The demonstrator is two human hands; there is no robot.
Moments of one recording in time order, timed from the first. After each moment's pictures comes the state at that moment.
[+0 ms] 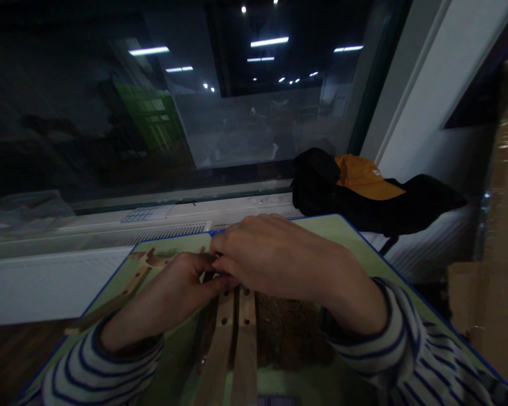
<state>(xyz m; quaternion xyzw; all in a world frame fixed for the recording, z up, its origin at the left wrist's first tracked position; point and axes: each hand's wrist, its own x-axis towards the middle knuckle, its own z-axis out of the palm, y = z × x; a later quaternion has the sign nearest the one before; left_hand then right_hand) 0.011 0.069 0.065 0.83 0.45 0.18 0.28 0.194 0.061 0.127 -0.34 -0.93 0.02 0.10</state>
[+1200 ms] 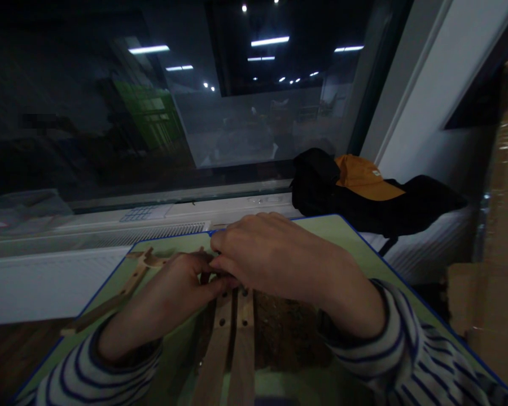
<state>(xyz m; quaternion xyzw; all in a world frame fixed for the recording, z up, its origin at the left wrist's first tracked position) 0.014 0.066 0.071 0.85 0.45 0.17 0.22 0.196 0.061 0.124 -0.35 -0.93 0.00 0.10</state>
